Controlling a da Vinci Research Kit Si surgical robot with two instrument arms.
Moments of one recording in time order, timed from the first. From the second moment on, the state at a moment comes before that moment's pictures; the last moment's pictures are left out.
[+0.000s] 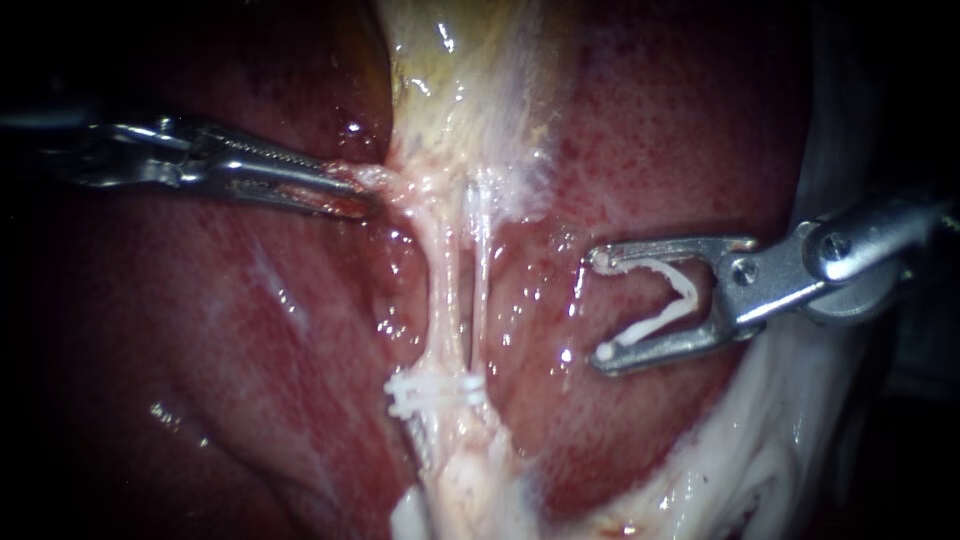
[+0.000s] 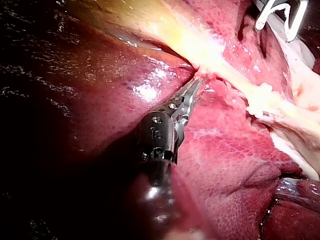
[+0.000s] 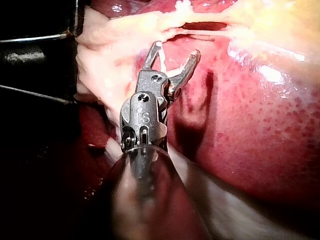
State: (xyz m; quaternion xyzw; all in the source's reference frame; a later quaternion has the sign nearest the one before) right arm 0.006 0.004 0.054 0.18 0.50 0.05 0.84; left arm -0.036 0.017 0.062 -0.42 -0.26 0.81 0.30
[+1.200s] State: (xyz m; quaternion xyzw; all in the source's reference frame) right arm 0.014 0.003 0.054 0.25 0.49 0.13 0.83; left arm -0.032 0.021 0.053 -0.45 -0.23 0.81 0.31
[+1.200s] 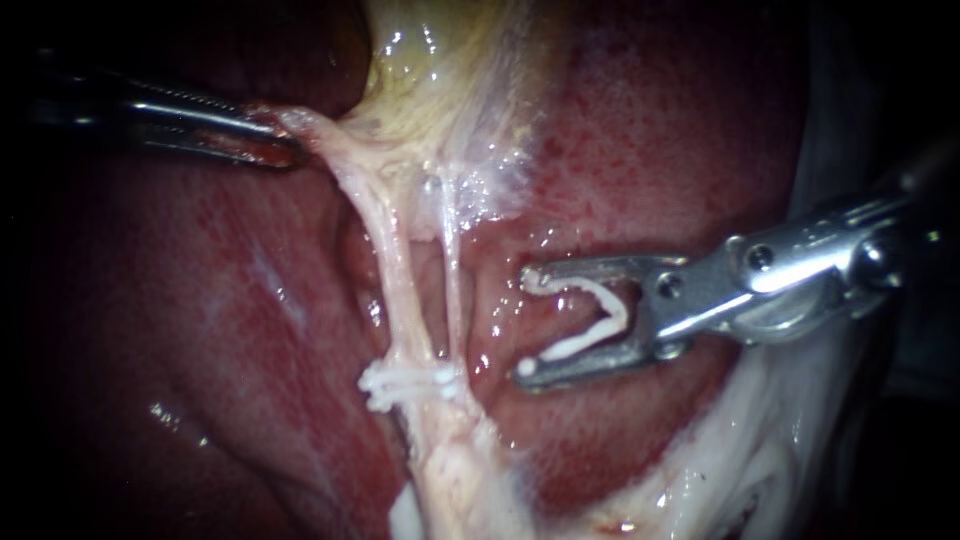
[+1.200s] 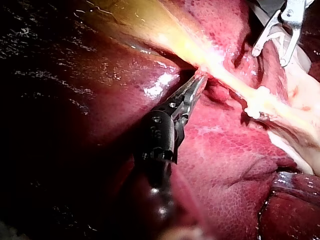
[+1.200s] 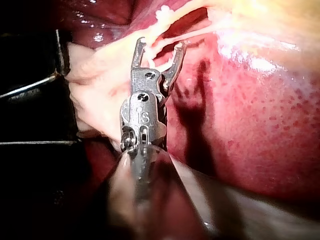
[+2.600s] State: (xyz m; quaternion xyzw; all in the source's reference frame) right arm 0.022 0.003 0.062 0.35 0.52 0.21 0.75; left arm -0.033 0.020 0.053 -0.45 -0.23 0.81 0.31
